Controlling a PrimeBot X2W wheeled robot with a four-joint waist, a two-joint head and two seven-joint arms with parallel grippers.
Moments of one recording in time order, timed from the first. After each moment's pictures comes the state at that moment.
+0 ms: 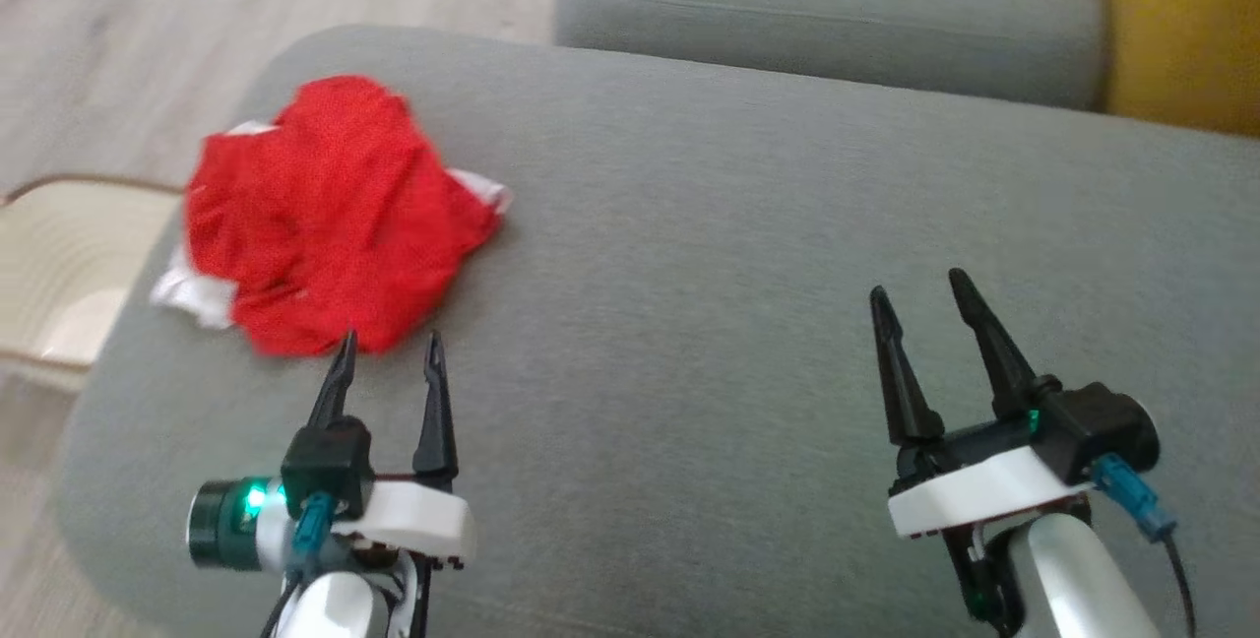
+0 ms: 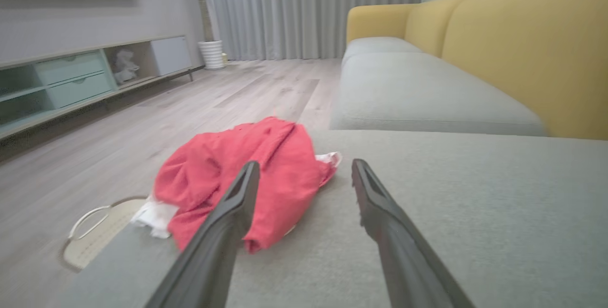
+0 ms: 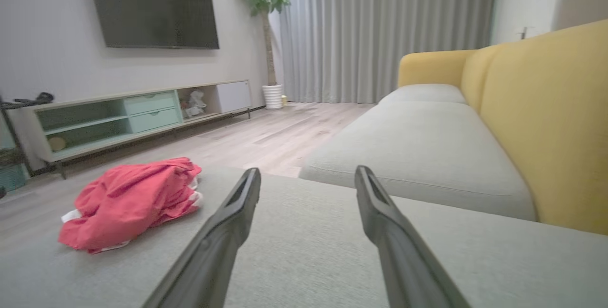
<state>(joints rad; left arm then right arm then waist) -0.05 0.09 -0.31 0.17 -0.09 0.25 -0.25 -0.09 -0.04 0.16 0.20 0.10 0.13 -0.25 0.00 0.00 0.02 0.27</state>
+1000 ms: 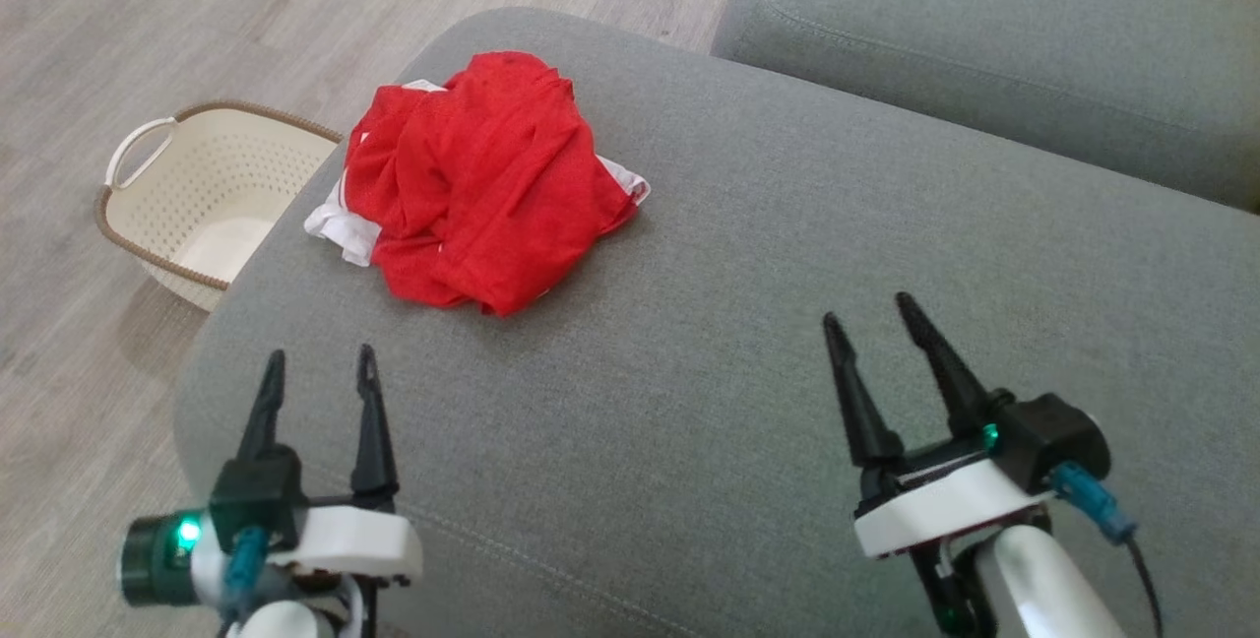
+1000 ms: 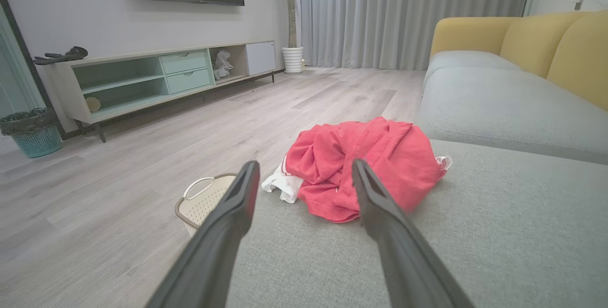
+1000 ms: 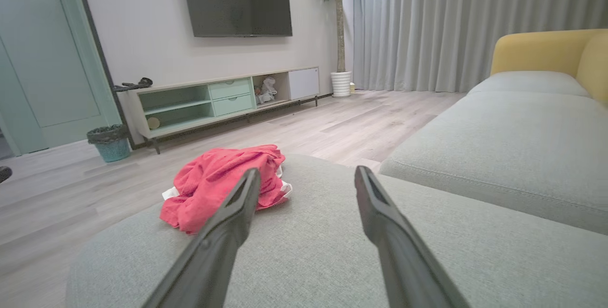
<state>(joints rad) 0.04 0.09 -0.20 0.08 -0.06 0.24 -0.25 -0.09 -0.04 0.26 0.25 0.16 0.13 -0.25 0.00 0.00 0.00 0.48</state>
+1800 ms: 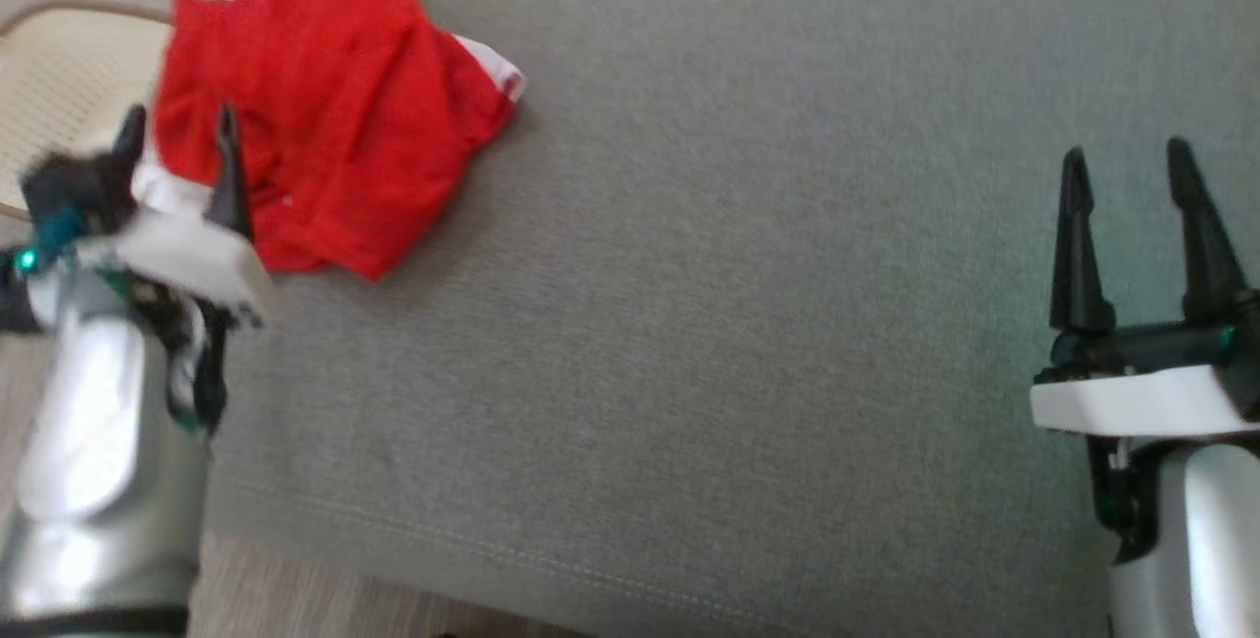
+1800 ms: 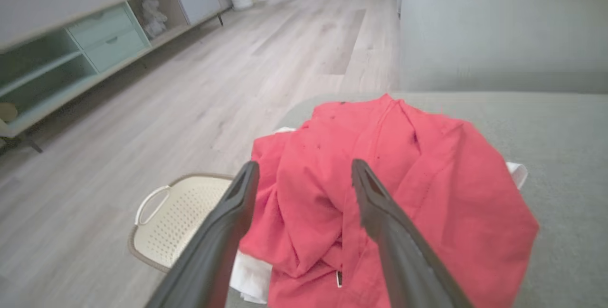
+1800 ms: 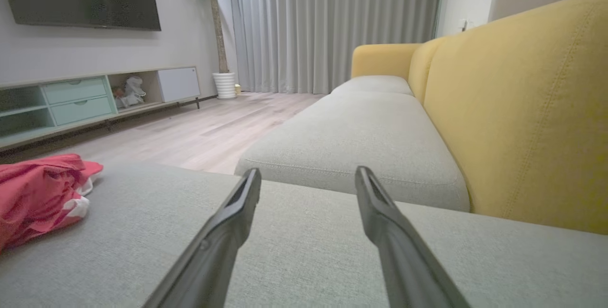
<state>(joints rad) -0.47 0.23 -0.09 0.45 -0.14 0.04 -0.13 -0.14 -0.05 -0.08 -0.02 0.00 0.13 -0.19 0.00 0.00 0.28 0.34</state>
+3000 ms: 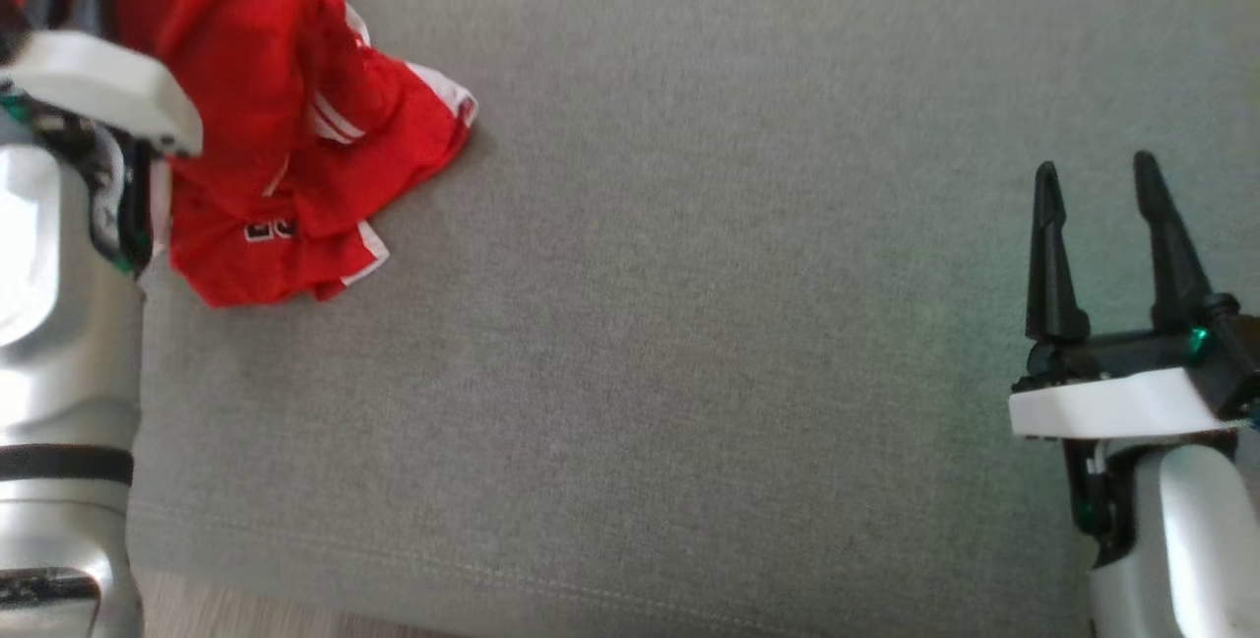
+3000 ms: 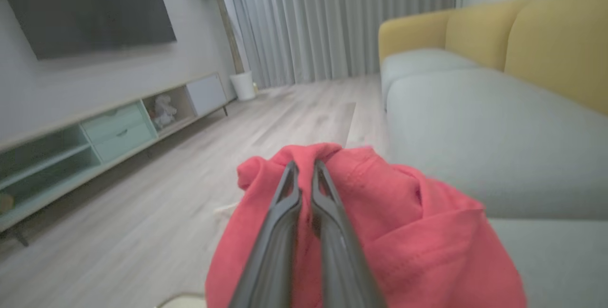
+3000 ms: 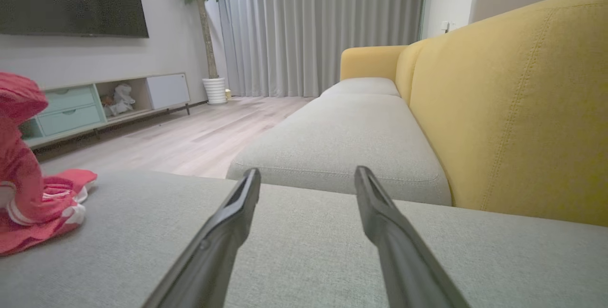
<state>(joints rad) -0.84 0.28 -0.12 0.78 -0.15 0.00 -0.25 -0.15 -0.05 -0.06 0.01 0.01 0.13 -0.19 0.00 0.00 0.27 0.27</state>
